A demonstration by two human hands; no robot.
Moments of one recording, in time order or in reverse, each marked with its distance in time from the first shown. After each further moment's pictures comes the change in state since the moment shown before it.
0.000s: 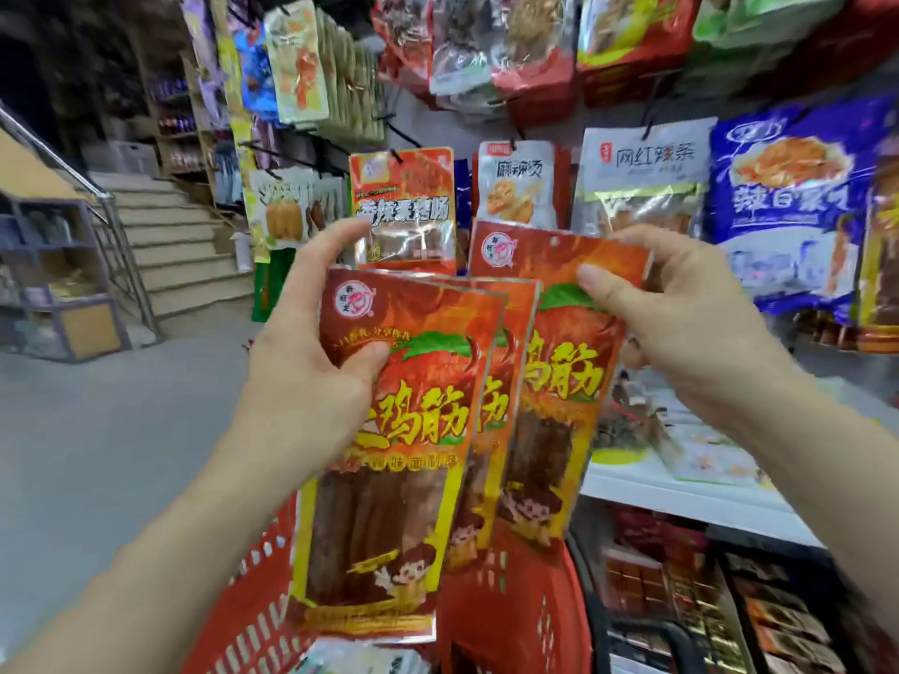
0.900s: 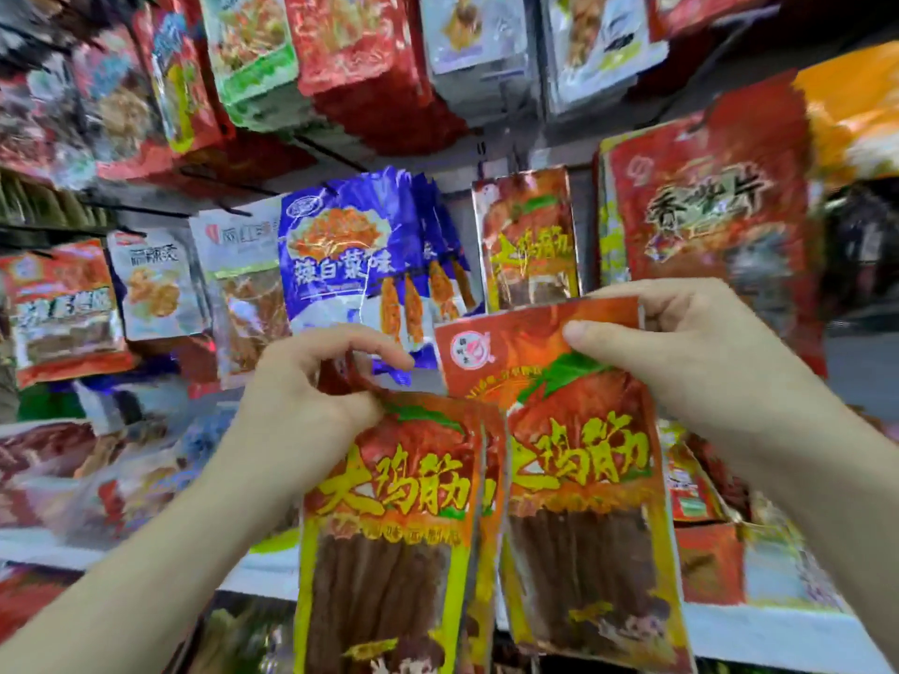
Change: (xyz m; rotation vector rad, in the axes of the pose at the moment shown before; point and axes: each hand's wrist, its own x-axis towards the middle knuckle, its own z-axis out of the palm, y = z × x) left_hand 0.032 0.156 0.400 -0.064 -0.230 -0.016; right_hand -0.007 0.059 -0.428 -0.030 0.014 0.086
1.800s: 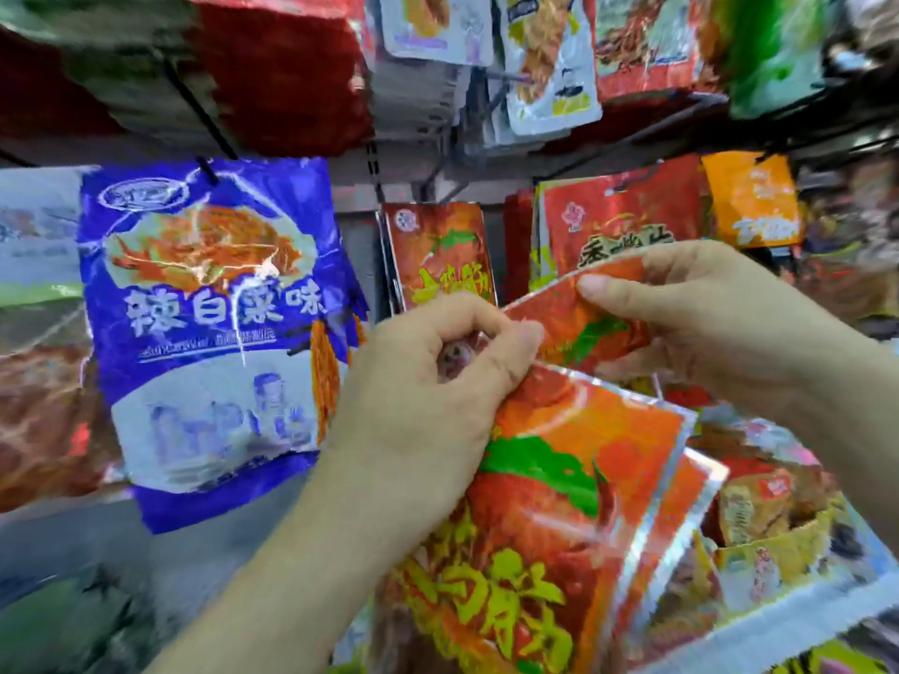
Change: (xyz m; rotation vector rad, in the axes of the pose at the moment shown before) left_hand 0.086 -0.039 0.042 -0.443 -0.221 0.252; right_hand 0.066 -0.017 0.022 -0.184 0.267 0.150
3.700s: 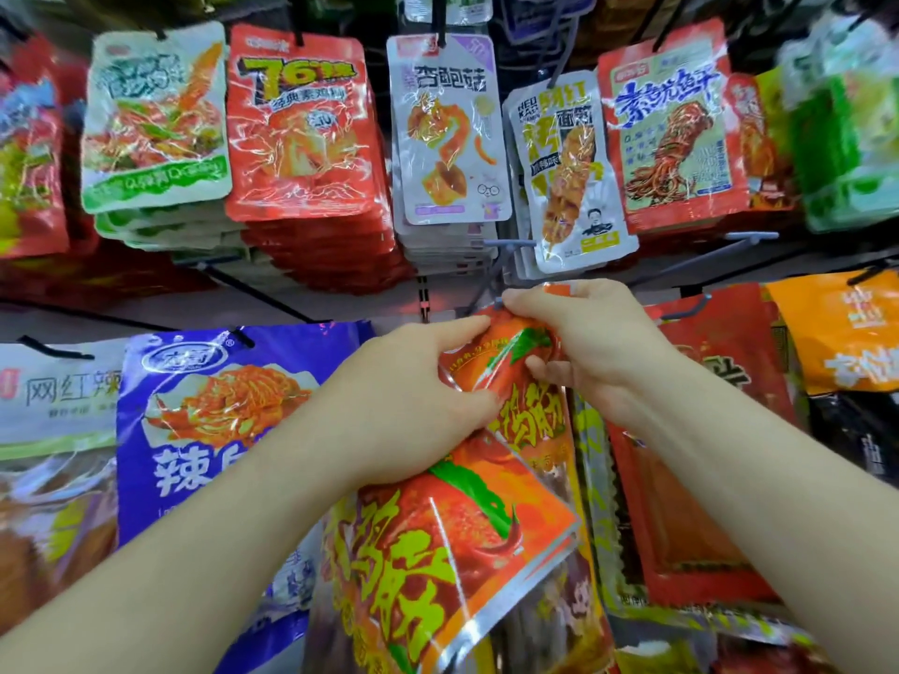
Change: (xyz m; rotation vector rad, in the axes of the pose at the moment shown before) left_hand 0.099 0.036 -0.011 0.719 -0.184 -0.186; right_hand 0.123 -0.026 0.021 0.300 0.077 -0.019
